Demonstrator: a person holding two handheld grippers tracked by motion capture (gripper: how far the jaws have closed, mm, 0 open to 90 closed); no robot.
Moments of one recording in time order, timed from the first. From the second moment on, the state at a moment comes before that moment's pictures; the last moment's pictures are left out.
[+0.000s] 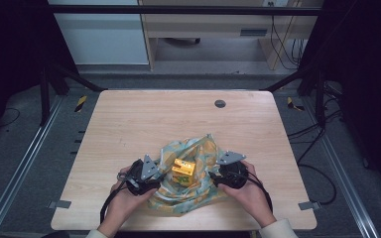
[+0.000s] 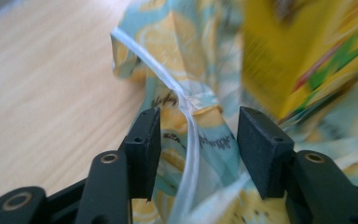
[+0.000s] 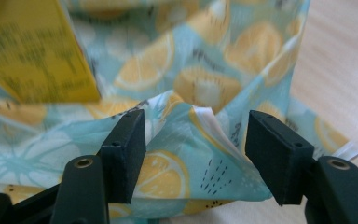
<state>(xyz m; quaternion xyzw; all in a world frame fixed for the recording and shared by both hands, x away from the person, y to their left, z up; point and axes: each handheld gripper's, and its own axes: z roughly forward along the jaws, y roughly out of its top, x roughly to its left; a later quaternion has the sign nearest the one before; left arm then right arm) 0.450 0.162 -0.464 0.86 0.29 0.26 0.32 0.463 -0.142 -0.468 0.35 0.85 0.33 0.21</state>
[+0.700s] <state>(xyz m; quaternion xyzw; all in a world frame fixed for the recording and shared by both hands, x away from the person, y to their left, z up) 0.438 0.189 -0.450 0.82 0.32 0.26 0.39 0.447 -0.164 -0.455 0.36 0.82 0.37 0.22</state>
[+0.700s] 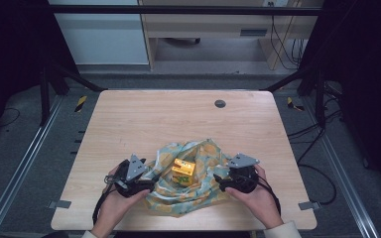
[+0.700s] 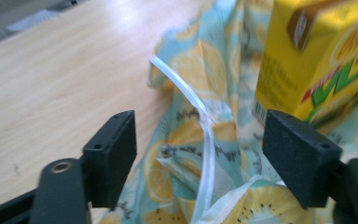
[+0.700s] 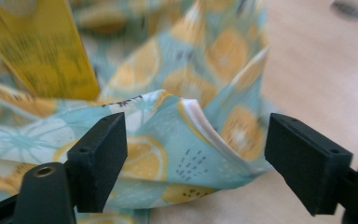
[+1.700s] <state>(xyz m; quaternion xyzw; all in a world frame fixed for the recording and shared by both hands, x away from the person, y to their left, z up) 0.457 0.307 -0.433 0.71 0.47 0.33 0.42 0.478 -0.231 -0.427 0.45 0.72 0.43 0.31</state>
